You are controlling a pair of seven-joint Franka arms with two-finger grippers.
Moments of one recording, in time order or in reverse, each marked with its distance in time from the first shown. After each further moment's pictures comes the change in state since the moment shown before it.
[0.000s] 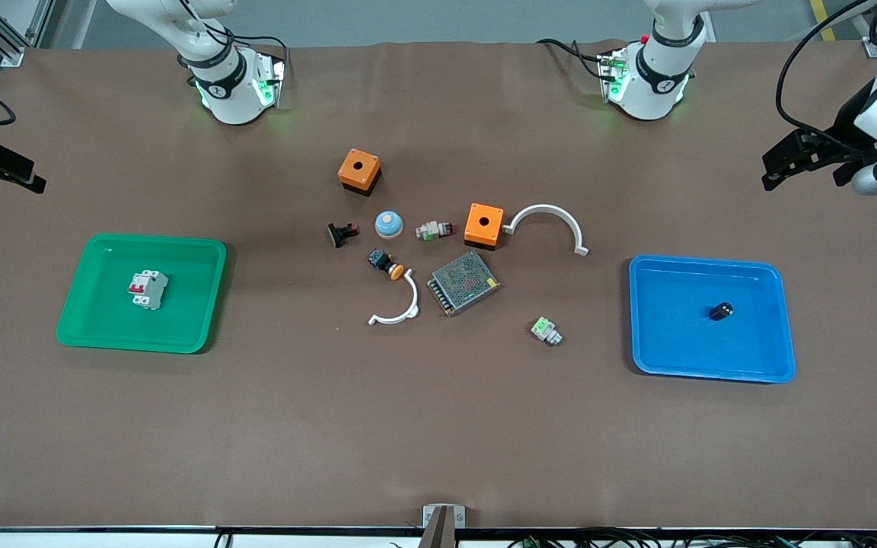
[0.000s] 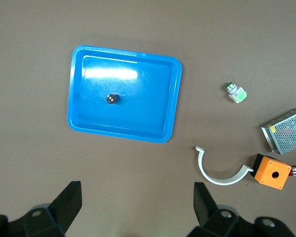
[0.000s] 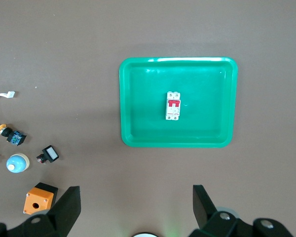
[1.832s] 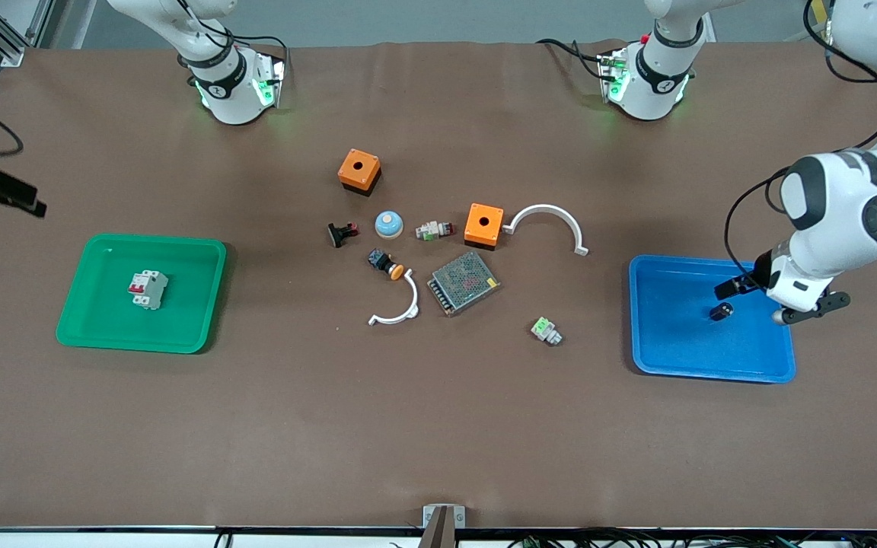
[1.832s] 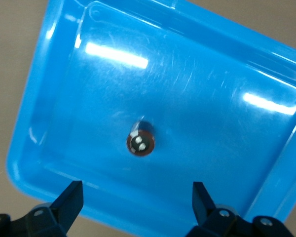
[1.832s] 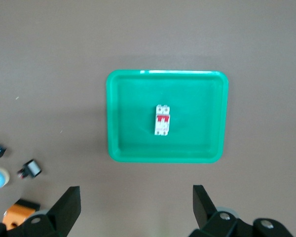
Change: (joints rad) left arm 0.210 0.379 0.007 -0.535 0.058 0.880 -0.081; right arm -0.049 0.116 0.021 0.004 -0.033 0.124 -0.026
